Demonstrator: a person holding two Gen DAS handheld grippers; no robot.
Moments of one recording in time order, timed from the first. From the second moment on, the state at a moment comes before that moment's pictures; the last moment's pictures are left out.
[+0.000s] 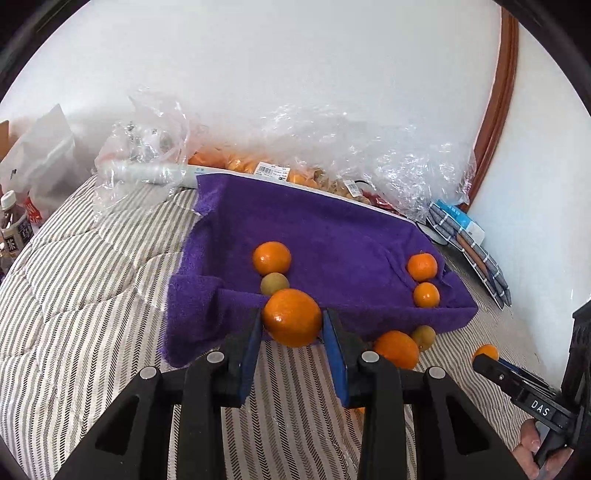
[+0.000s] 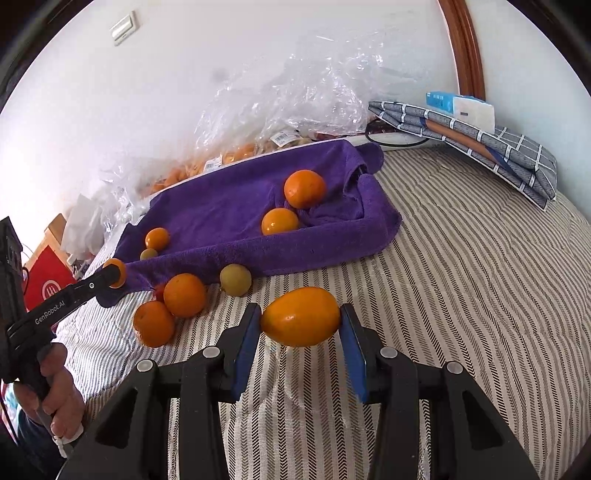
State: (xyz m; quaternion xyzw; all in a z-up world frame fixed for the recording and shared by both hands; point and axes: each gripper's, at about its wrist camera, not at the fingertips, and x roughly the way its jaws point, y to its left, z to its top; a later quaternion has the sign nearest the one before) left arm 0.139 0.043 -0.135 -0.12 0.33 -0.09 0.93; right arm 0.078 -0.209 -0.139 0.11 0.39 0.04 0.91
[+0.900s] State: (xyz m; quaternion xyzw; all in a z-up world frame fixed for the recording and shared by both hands) left arm 0.148 0.073 -0.135 -0.17 0.31 -0.05 0.93; right arm 0.147 -0.206 -0.108 0.06 0.35 0.04 0.93
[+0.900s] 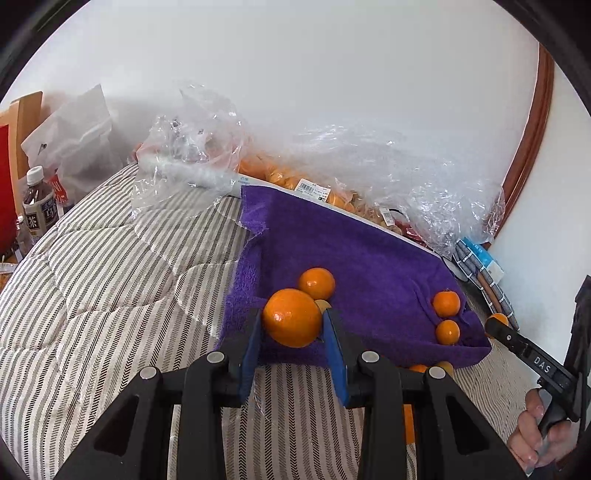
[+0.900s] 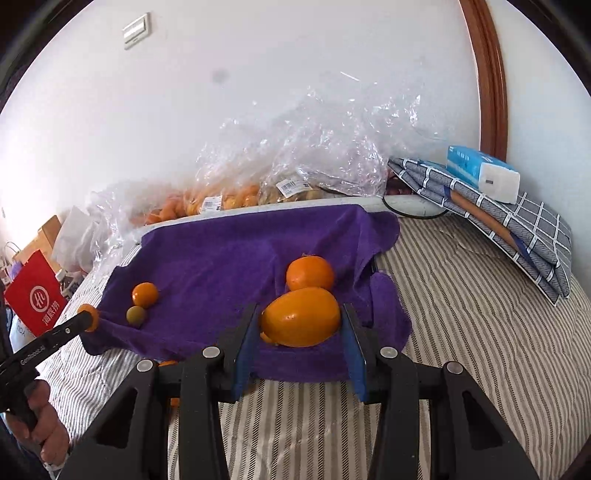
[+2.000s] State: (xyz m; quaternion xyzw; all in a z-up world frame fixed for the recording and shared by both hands) left arm 0.197 0.026 -0.127 -0.16 0.35 -0.09 0.92; right arm 0.167 -0.218 -0.132 0.08 0.37 0.02 0.93
